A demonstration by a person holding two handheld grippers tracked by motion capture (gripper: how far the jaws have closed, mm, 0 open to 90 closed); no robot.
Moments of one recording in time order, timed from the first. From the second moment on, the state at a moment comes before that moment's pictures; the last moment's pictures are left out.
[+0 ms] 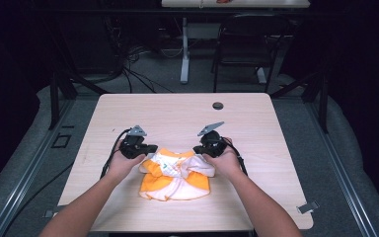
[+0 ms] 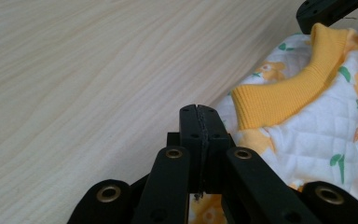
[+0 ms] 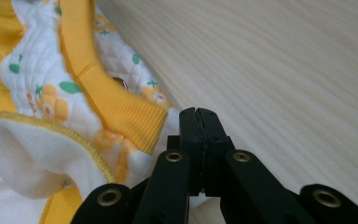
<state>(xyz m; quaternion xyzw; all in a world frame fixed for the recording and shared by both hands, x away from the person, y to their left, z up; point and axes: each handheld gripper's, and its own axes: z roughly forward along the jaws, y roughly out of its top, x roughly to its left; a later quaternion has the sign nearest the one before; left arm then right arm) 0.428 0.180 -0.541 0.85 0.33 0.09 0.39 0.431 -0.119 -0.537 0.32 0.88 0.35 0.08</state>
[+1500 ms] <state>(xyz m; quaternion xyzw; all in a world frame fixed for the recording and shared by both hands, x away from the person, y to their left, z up) 0.324 0.188 -0.557 0.88 0.25 0.03 0.40 0.321 -0.119 -0.546 0.22 0.90 0.37 0.02</state>
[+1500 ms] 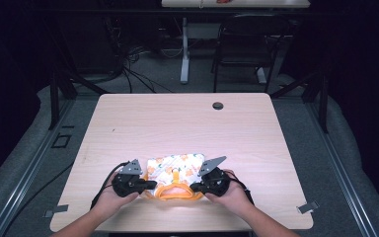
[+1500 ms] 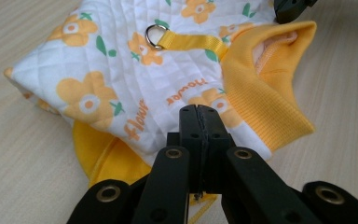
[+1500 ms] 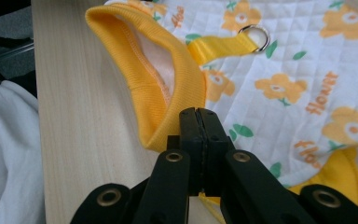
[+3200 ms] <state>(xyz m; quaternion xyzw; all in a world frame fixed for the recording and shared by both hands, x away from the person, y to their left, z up) 0.362 0.183 -0.576 0.86 0.31 0.06 0.40 0.346 -0.120 -0.568 0.26 0.89 0.37 0.02</state>
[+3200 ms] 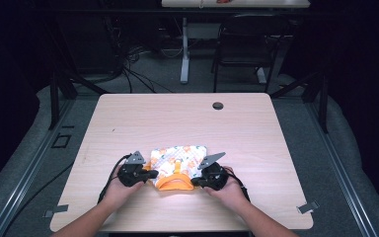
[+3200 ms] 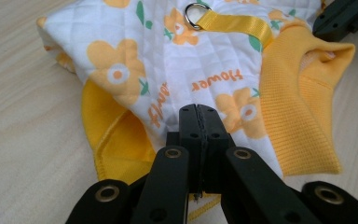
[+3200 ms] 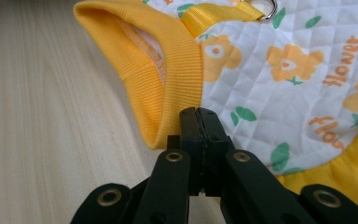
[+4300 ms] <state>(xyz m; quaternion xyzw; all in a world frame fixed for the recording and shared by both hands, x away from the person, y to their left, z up) 0.411 0.178 -0.580 0.82 0.37 0.09 0.42 0.395 -0.119 -0.570 0.32 0.87 0.37 0.06</state>
